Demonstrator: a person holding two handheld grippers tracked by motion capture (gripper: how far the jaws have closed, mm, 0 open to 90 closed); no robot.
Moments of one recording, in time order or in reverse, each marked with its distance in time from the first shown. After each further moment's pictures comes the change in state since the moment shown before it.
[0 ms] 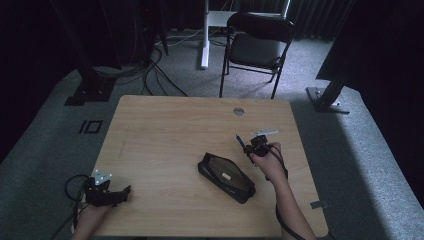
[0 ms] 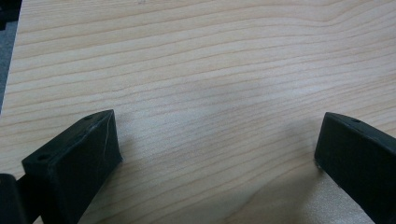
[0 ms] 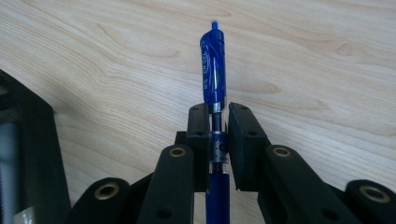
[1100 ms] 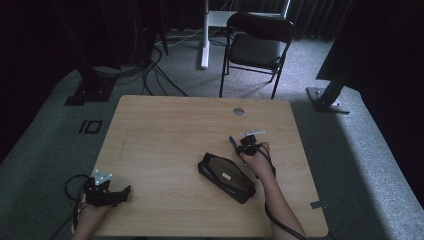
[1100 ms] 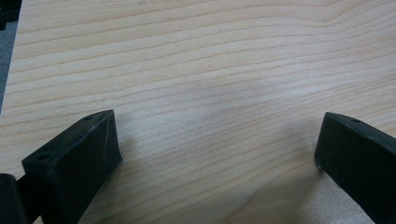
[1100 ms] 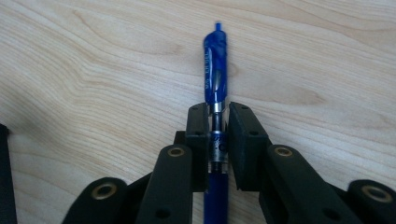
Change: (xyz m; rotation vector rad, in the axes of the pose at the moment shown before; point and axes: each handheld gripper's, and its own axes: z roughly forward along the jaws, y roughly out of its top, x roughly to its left) left arm 0.000 0.000 0.000 0.000 0.000 0.000; right arm 0.011 0.001 0.049 0.037 -0.017 0.002
